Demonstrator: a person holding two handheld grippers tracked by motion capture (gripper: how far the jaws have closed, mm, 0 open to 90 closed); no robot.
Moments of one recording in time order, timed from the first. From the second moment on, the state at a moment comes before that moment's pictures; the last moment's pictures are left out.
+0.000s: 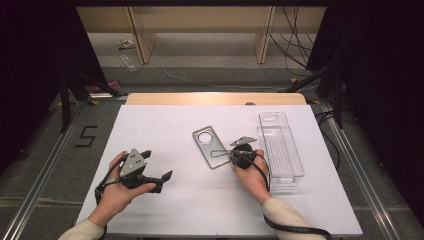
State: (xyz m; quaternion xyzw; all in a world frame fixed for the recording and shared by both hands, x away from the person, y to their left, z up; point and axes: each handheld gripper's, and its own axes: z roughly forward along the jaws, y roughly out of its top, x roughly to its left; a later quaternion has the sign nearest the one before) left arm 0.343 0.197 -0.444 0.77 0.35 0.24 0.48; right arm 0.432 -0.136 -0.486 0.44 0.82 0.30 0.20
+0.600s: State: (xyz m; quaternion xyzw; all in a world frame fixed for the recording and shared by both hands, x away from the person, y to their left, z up) left arm 0.343 0.197 -0.444 0.77 0.35 0.24 0.48; right arm 0.418 -0.120 -0.485 0.41 0.84 0.30 0.18
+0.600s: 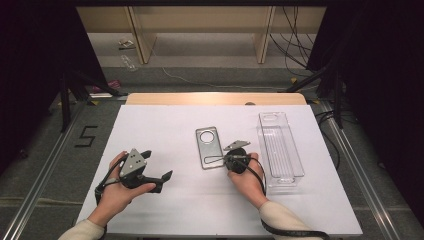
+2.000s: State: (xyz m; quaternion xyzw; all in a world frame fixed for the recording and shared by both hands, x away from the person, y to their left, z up) left arm 0.344 0.197 -0.445 0.77 0.35 0.24 0.48; right arm 0.408 -0.104 -0.486 0.39 0.85 0.30 0.18
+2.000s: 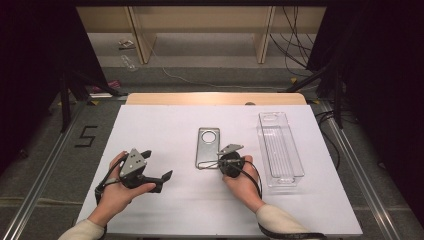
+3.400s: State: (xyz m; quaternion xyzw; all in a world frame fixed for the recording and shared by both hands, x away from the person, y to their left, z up) left arm 0.344 0.198 -0.444 0.77 0.35 0.23 0.48; right arm 0.383 -0.125 -0.437 0.31 0.81 0.44 0.22
